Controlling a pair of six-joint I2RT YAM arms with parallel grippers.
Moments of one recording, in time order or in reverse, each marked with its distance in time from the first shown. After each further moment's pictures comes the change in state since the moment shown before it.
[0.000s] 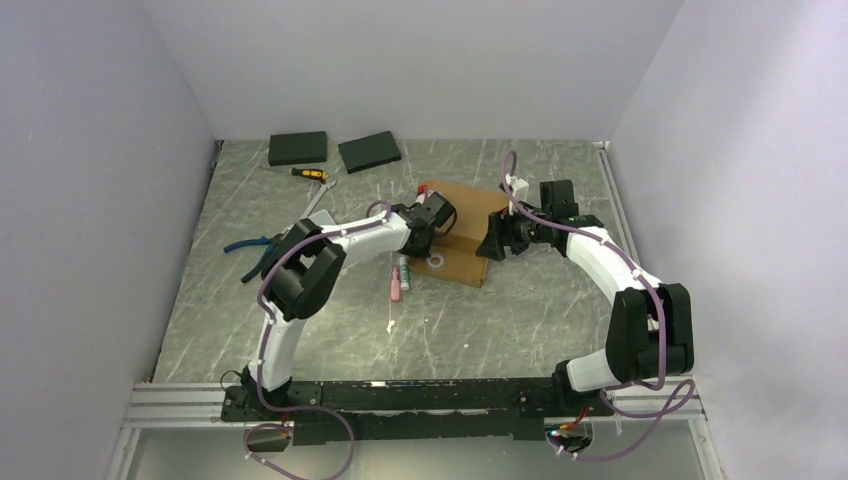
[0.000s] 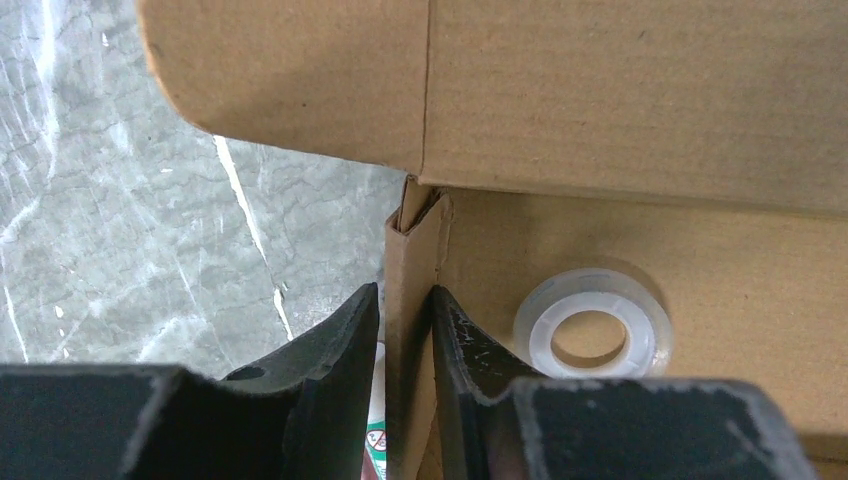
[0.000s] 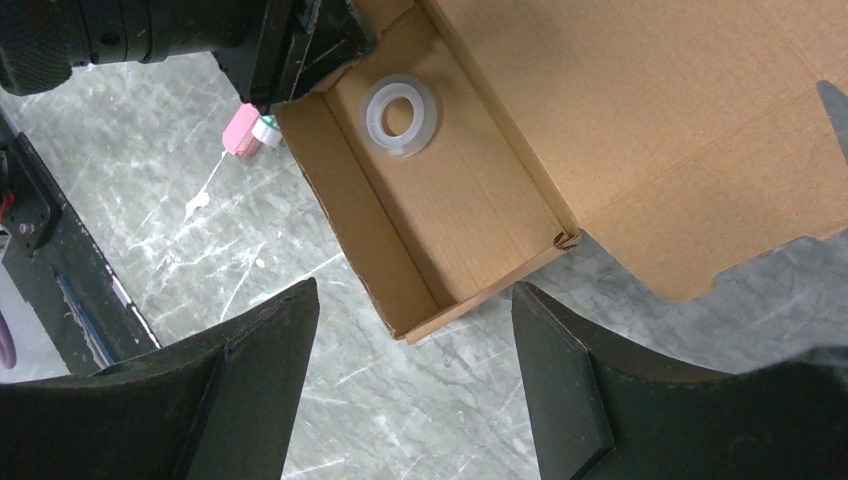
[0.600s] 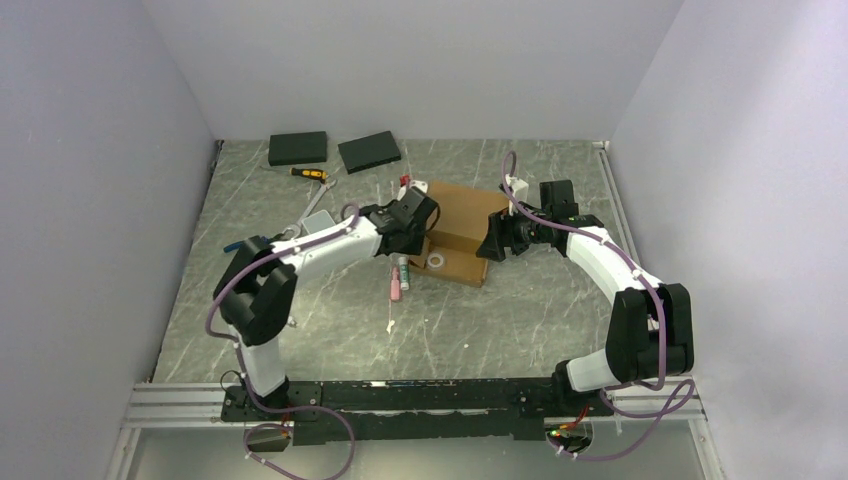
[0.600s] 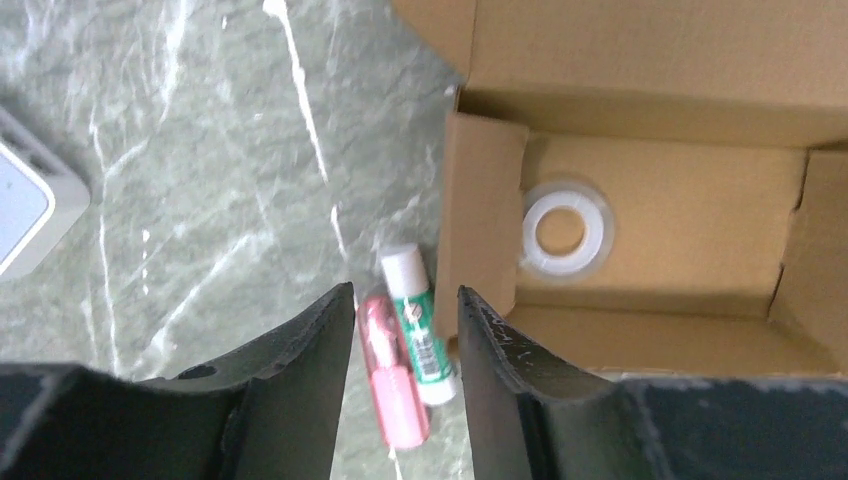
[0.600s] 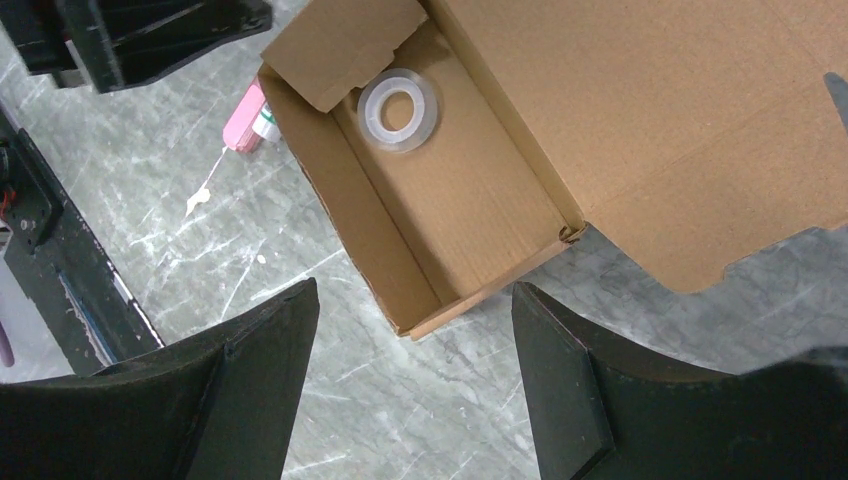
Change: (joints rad) left arm 0.001 -0.255 -0.138 0.031 0.014 -0.020; right arm 0.000 0.000 0.002 -0.014 0.000 -0.007
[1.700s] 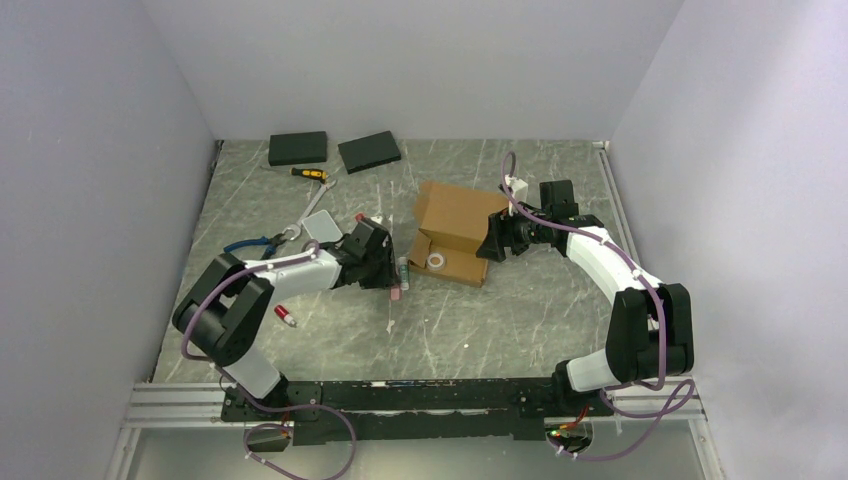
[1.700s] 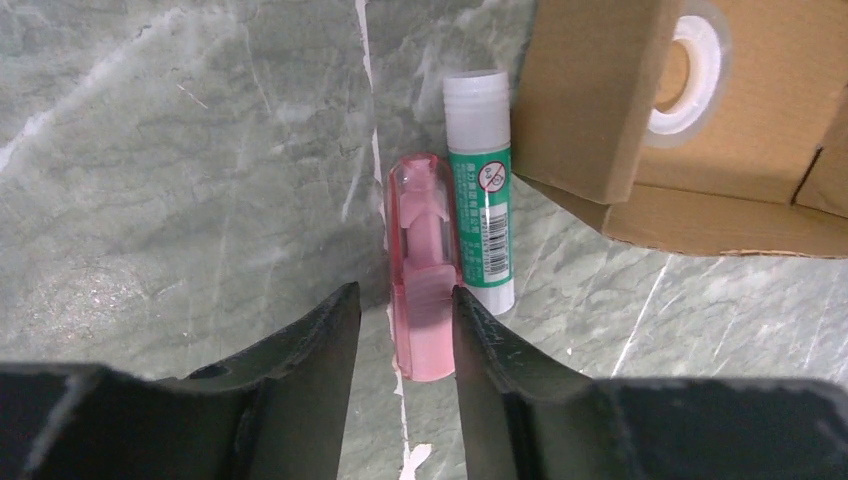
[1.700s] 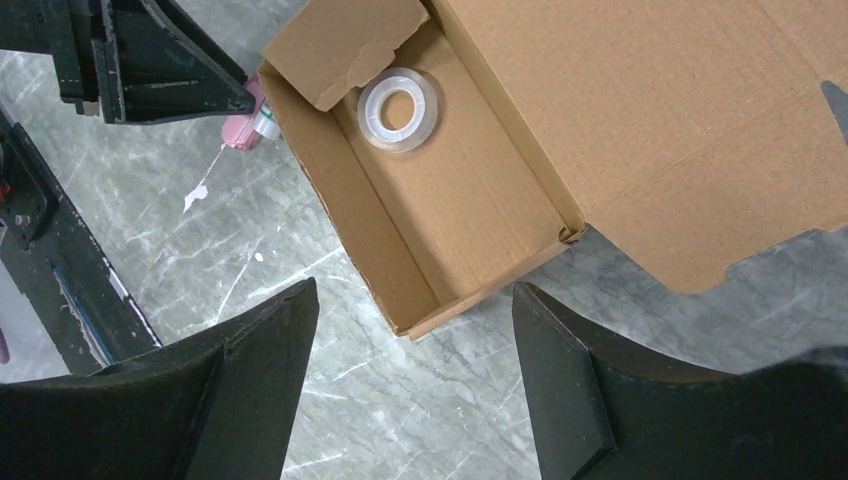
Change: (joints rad) left arm 0.141 -0.246 -0.571 0.357 0.382 -0.192; right arm 0.000 0.000 0.000 -0.001 -0.003 -0.014
